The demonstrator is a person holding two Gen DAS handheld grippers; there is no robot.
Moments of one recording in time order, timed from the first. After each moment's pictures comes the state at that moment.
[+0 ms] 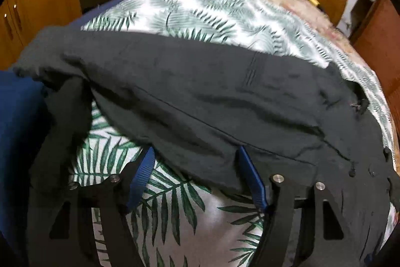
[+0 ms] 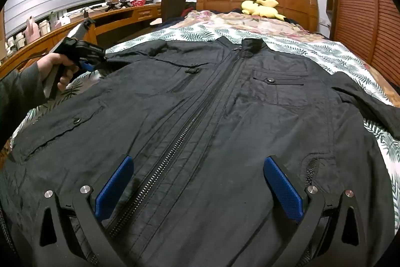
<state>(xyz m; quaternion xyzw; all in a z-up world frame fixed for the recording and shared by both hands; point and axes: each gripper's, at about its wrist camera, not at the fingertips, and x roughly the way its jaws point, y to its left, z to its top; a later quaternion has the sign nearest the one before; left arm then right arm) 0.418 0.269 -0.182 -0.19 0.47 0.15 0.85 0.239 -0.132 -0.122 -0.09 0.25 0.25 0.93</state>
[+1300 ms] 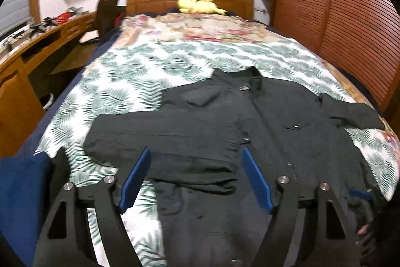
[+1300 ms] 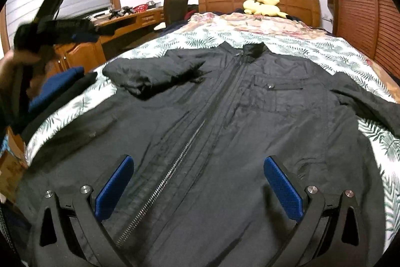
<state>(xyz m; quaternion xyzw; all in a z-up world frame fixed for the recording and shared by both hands) 0.337 0.116 -0.053 -0.02 0.35 -0.01 0.94 0.243 -0.145 -0.099 -0.06 0.26 0.27 0.92</state>
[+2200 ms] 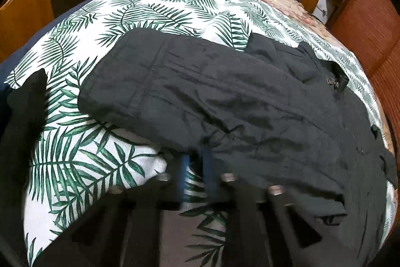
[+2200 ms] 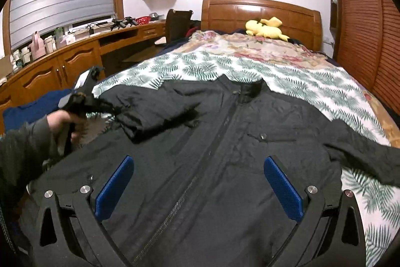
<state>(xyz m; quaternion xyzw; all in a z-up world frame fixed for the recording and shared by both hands) 0.421 0.224 -0.185 -0.18 0.46 0.07 0.87 0.272 -0.126 -0.065 -0.08 0.22 0.27 0.94</state>
